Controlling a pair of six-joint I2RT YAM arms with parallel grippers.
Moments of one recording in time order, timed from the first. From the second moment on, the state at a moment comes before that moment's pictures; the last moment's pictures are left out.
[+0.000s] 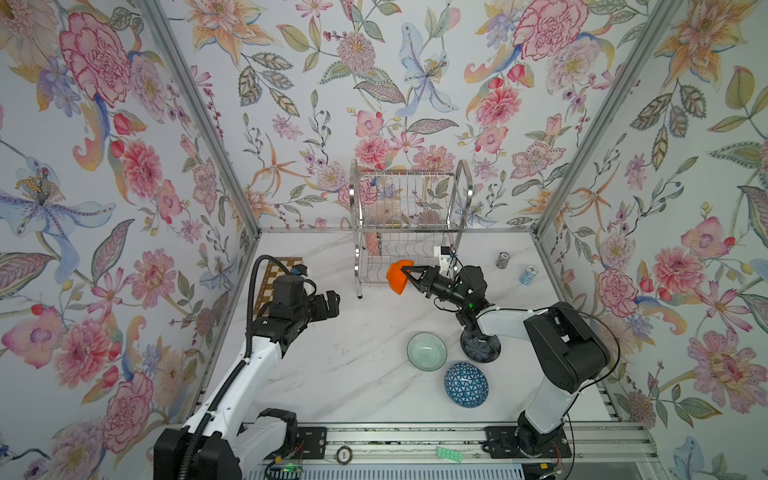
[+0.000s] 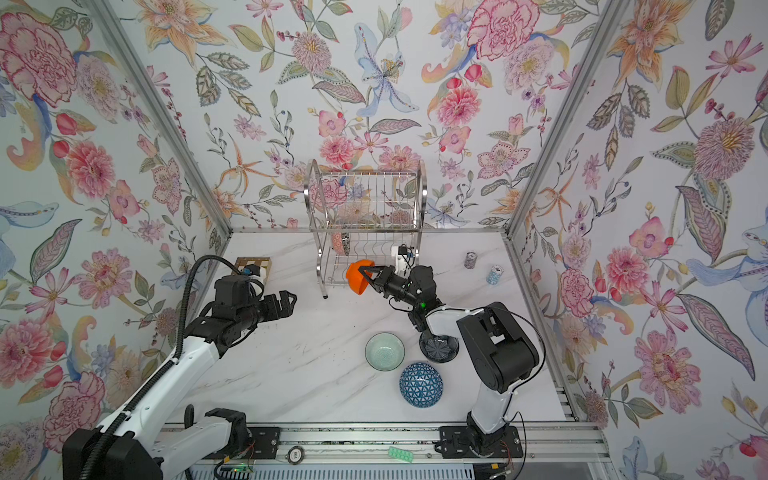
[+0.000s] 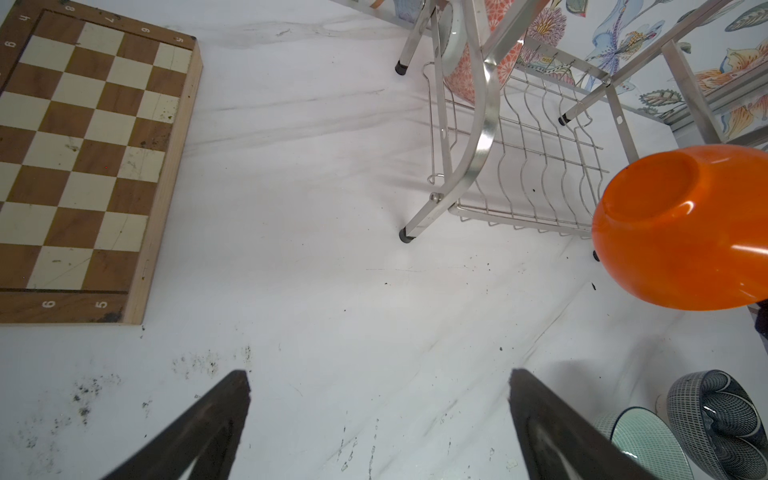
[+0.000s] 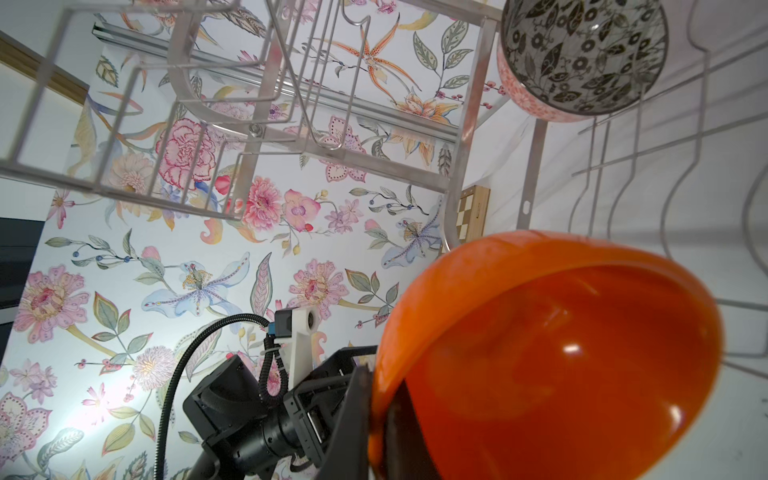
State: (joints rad) left arm -0.19 1.07 0.77 -0.41 0.13 -0.33; right arm 0.51 1.80 0.89 0.98 -0.58 1.34
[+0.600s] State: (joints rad) left arm -0.19 1.07 0.77 -0.41 0.13 -0.33; right arm 0.48 2.01 1.14 0.89 -0.67 1.44
